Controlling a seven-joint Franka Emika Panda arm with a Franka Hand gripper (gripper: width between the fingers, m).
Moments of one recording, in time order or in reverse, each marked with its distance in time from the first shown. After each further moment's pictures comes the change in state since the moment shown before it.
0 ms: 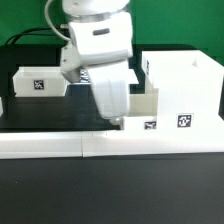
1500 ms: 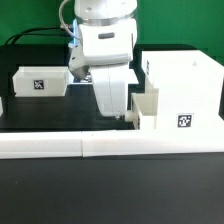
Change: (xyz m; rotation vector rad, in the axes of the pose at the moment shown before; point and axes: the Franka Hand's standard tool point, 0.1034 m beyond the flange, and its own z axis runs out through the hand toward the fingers) arm -0.006 -0.027 0.011 0.015 -0.029 0.073
